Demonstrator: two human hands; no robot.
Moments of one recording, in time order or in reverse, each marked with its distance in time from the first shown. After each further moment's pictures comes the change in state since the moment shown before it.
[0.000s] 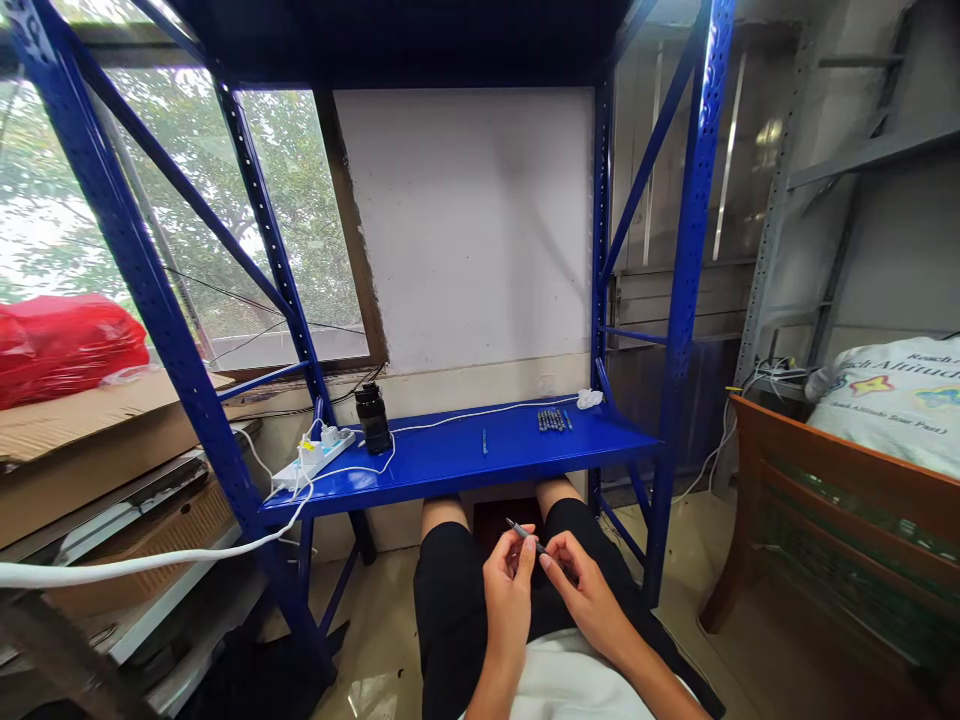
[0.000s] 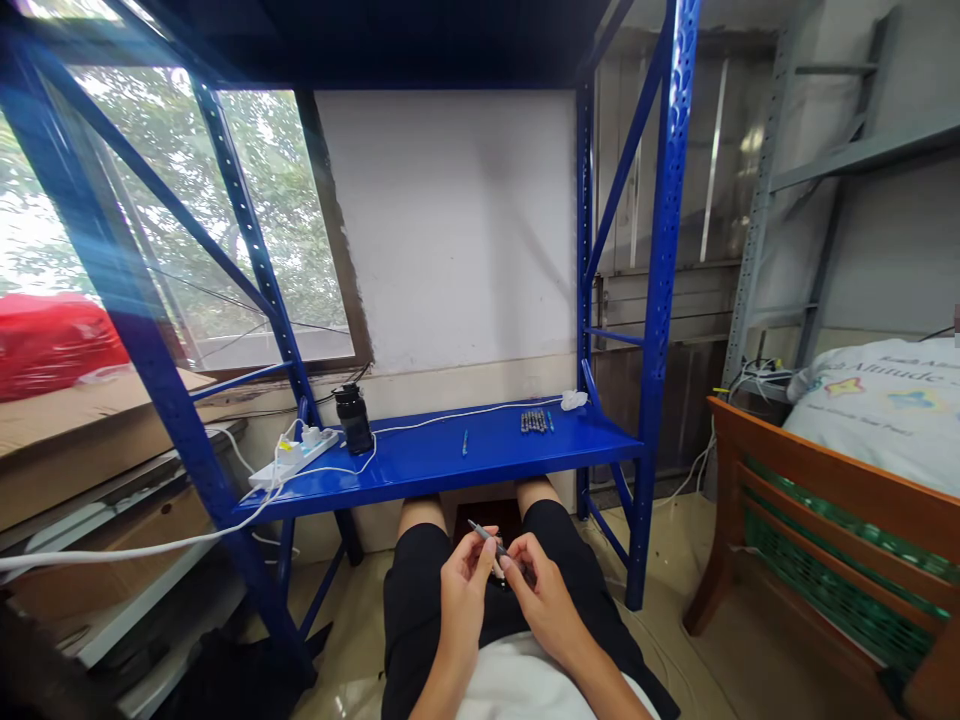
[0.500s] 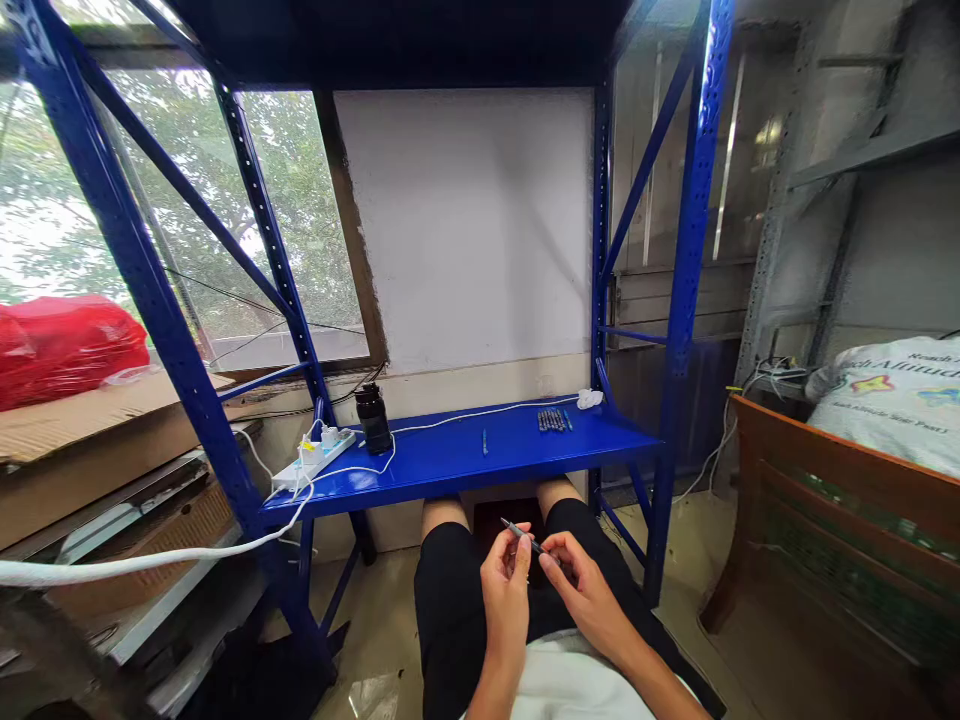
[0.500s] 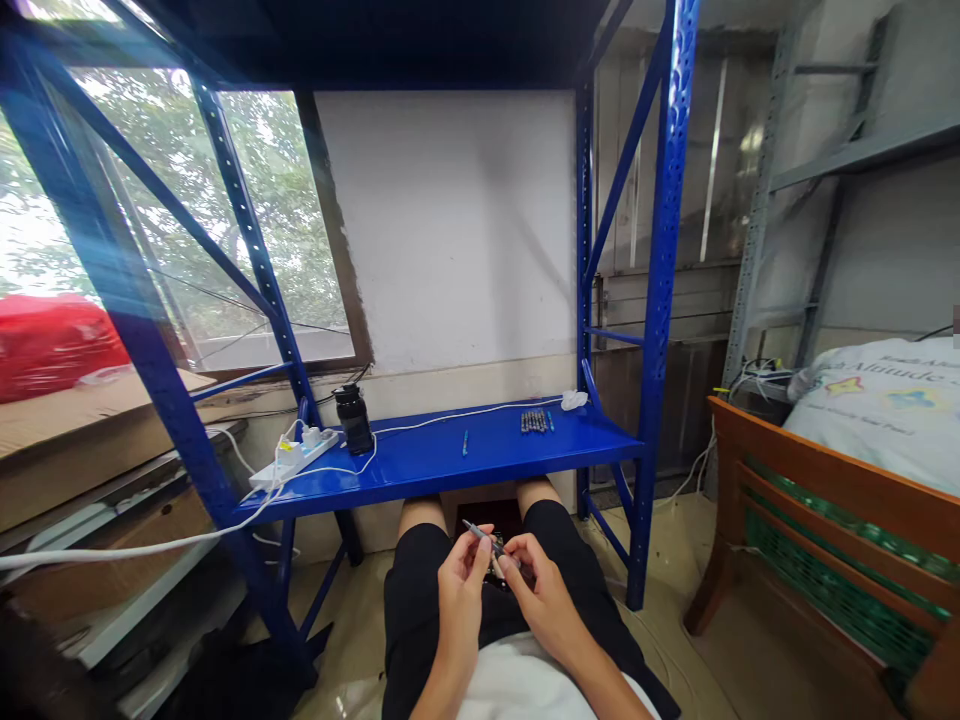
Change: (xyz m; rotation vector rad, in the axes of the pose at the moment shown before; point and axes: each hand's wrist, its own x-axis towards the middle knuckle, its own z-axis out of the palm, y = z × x) left_hand 0.000 -0.004 -0.001 -0.052 0.047 -0.012; right_hand 0.001 -0.001 -0.001 -0.013 -0.014 0.001
